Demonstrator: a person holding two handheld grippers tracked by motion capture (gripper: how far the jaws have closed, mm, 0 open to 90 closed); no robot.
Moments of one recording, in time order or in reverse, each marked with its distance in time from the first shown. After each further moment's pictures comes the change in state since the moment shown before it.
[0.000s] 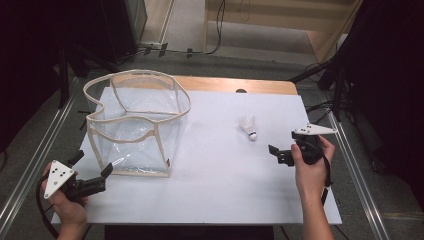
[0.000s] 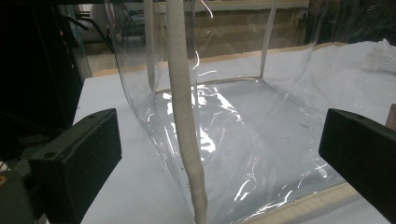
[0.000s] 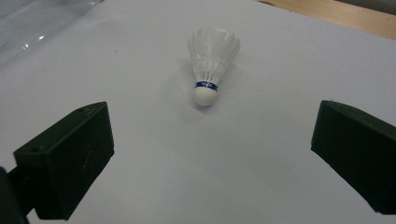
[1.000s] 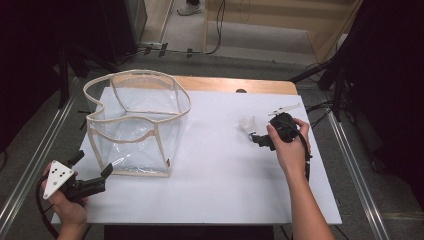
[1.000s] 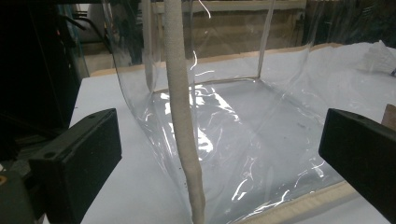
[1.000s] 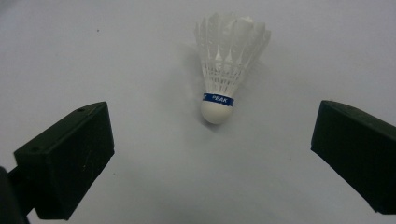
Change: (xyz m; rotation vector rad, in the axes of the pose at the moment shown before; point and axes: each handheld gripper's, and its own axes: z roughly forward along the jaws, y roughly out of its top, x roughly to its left) left arm 0.000 0.000 -0.001 -0.003 -0.011 -0.004; right arm 0.004 0.046 0.066 0.243 0.020 -0.034
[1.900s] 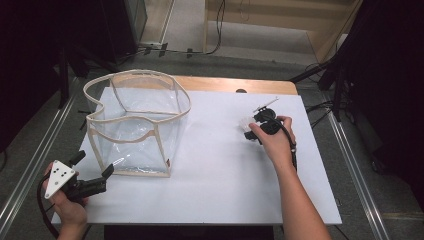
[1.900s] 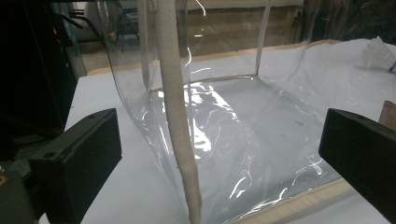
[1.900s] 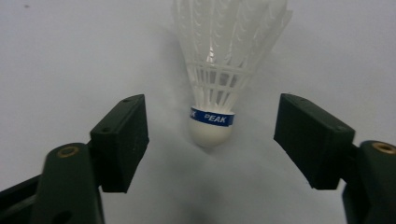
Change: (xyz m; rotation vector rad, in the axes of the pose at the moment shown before) left arm -0.001 0.000 0.002 0.011 -0.008 0.007; right arm 0.004 0.026 0.054 0.193 -0.078 0.035
